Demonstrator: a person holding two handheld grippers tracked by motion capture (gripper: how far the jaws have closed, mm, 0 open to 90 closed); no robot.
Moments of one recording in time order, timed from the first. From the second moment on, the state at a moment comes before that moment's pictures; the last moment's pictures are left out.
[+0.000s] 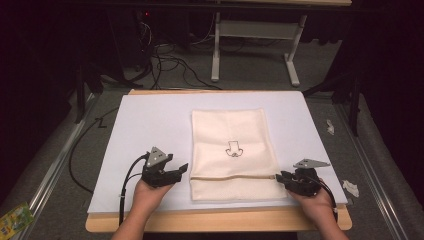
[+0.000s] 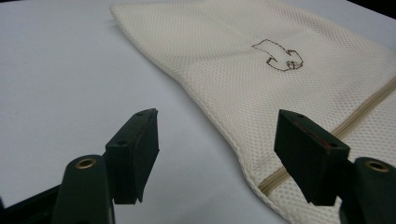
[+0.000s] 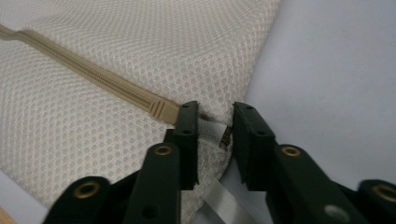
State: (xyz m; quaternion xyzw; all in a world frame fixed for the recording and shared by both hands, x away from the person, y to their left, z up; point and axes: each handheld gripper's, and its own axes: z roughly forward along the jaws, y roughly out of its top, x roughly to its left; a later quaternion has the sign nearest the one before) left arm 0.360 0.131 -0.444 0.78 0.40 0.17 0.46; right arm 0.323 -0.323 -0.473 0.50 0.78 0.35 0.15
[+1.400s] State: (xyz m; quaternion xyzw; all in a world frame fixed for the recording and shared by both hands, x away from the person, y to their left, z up) left arm 0.341 -0.069 -0.463 0.82 0.29 0.00 0.50; right arm 0.310 -0.315 -0.446 0.46 0.77 0.39 0.20
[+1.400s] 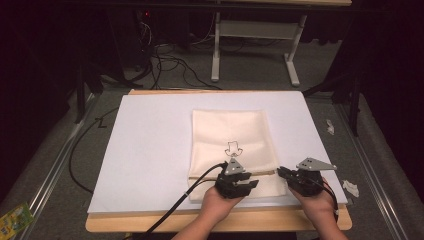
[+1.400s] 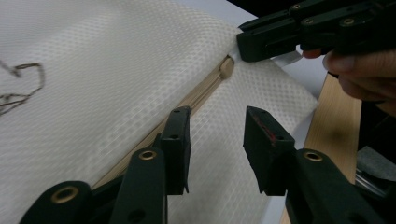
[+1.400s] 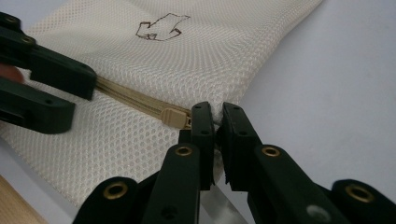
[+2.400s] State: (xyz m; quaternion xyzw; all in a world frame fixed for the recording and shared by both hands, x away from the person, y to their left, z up) left arm 0.350 -0.117 -0.463 0.81 0.31 0.02 0.50; right arm 0.309 -0.317 -0.442 0.46 0.76 0.41 0.20
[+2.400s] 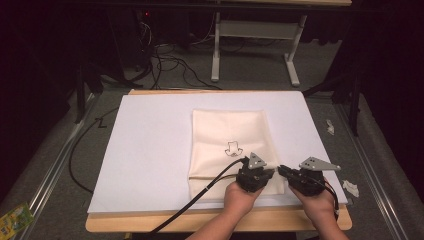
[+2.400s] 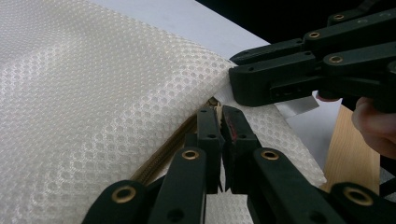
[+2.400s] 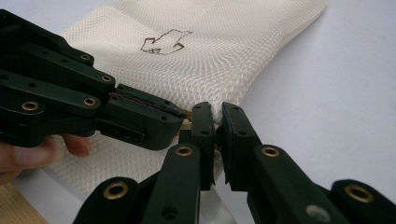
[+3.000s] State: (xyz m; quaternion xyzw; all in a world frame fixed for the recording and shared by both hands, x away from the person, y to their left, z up) left arm 0.351 -0.101 -0.469 0.80 0.33 0.01 0.51; right arm 0.308 -0.316 -0.439 0.46 0.76 0.41 0.21
